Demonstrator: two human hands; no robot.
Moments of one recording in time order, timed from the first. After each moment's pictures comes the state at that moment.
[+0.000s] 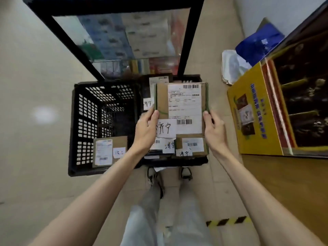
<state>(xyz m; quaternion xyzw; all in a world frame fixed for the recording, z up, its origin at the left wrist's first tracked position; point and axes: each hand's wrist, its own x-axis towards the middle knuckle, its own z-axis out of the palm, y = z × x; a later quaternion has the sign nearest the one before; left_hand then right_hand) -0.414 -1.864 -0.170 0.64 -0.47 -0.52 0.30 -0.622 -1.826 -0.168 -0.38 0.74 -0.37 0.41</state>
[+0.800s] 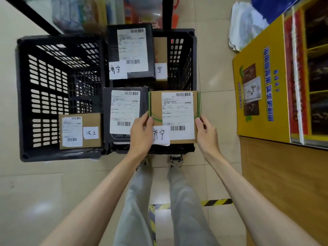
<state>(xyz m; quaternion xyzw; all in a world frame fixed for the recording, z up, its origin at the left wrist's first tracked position) -0.505 -1.805 -0.315 0.72 -0.44 -0.49 0.21 -0.695 -1.778 -0.322 -0.27 0.75 -0.31 0.52</state>
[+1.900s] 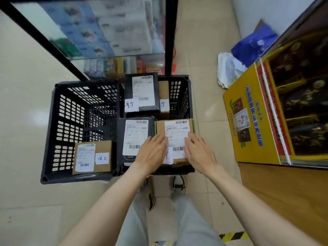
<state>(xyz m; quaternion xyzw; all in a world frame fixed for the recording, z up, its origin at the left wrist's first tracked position) -0.492 -1.816 -0.277 0.47 -0.86 -0.18 -0.09 -0.688 -1.785 -0.272 -0.71 0.66 0.06 0.25</state>
